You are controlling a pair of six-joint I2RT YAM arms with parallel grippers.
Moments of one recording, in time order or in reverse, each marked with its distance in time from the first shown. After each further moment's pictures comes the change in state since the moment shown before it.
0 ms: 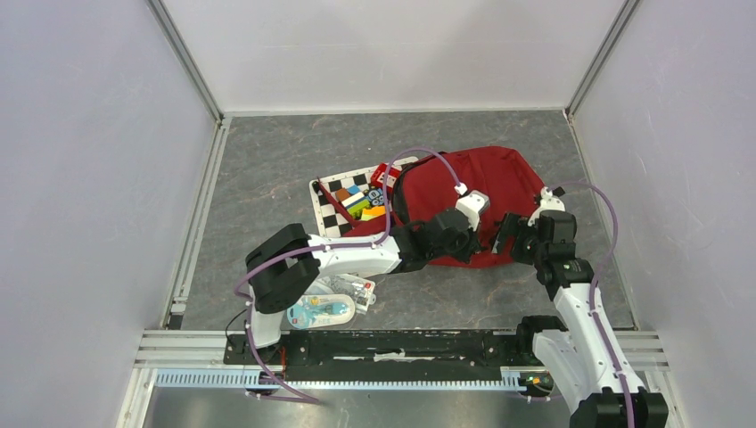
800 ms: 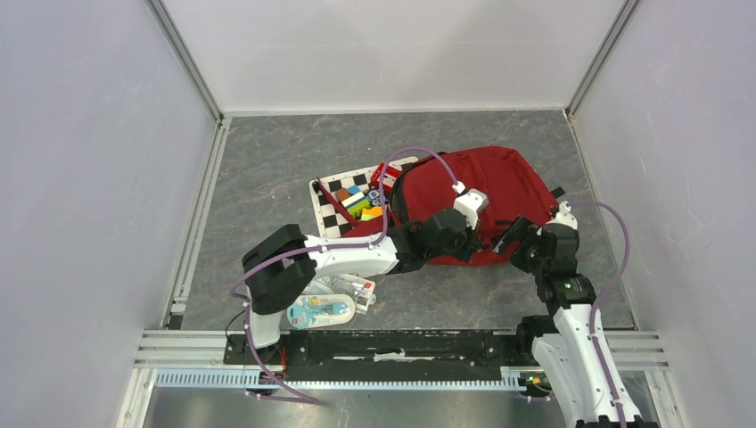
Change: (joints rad) left arm 0.000 -0.021 -0.015 0.035 0.001 -0.013; right arm 0.000 -0.179 -0.081 -0.012 0.061 0.270
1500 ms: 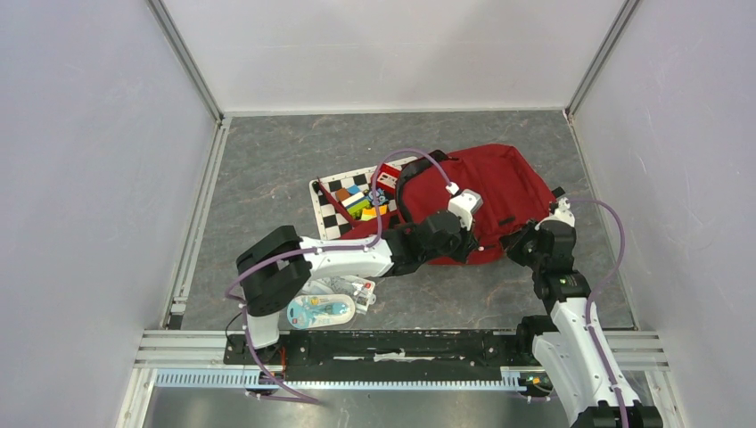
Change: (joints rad) left arm 0.000 -0.027 -0.055 0.050 -0.013 -0.022; right arm 0.000 0.067 -0.053 0.183 -0.024 0.056
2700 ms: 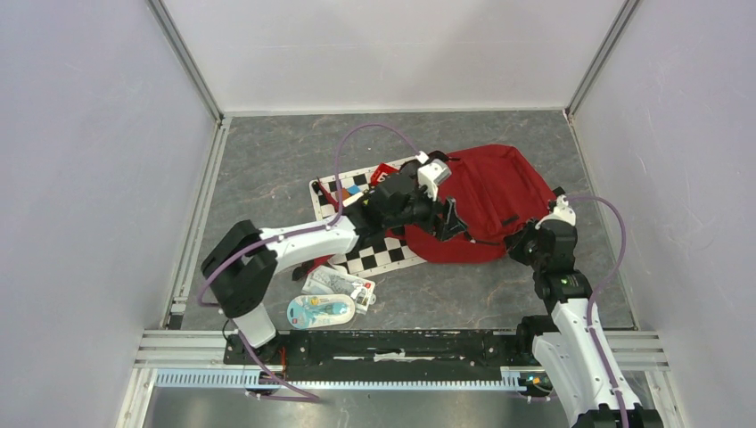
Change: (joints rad) left arm 0.240 -0.204 -0.153 0.083 0.337 0.129; right arm 0.001 -0.014 0.015 -0.021 0.039 -0.088
